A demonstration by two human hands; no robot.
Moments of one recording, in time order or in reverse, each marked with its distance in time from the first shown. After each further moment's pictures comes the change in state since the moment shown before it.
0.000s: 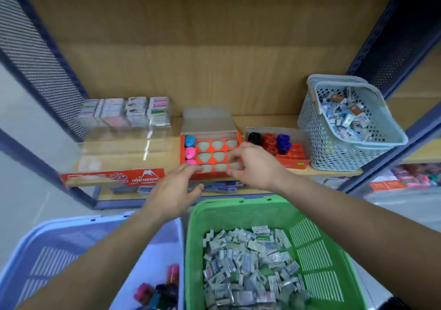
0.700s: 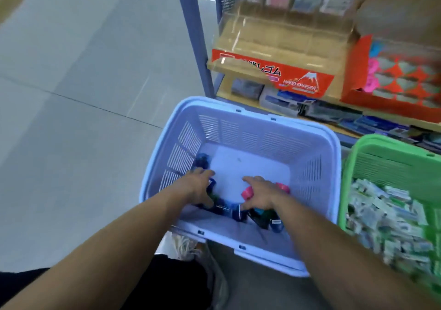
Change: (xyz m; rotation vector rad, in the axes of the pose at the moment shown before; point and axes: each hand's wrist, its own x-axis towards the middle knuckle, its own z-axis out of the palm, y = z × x) left_hand -0.234 -0.271 0.074 0.027 -0.644 -0.597; right_hand -0.007 -0.167 0.378 -0.020 -0.881 0.039
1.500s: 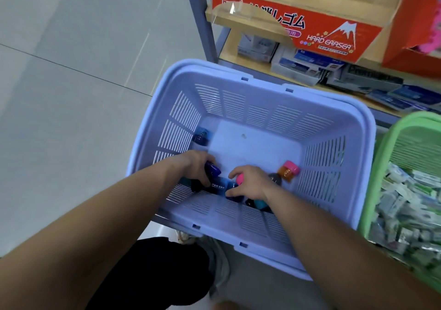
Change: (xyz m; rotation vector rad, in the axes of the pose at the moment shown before) left_hand 0.054 -0.018 0.011 -0.046 -0.170 0.023; right_hand 0.032 -0.013 0.042 0.302 0.041 -0.098
